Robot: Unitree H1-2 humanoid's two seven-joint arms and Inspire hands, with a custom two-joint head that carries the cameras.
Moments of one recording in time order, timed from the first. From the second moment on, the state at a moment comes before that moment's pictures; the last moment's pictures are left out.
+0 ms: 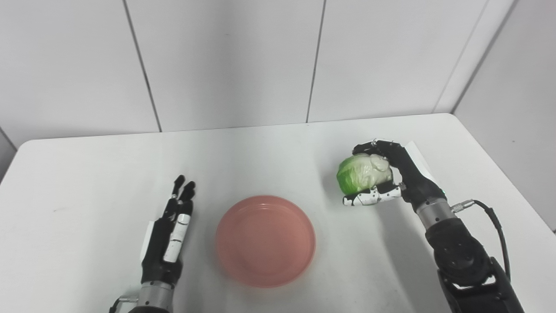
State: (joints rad) left arm -0.12 -0.06 -0.10 0.13 -0.02 -0.16 -0.08; right arm -0.19 -0.42 -0.03 -0.35 -0.24 0.30 0.18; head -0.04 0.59
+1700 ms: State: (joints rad) left arm -0.10 -0.14 -0.14 0.09 0.08 -0.09 0.00; right arm -0.28 -0.30 0.37 -0.09 -0.57 -0.04 0.21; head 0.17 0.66
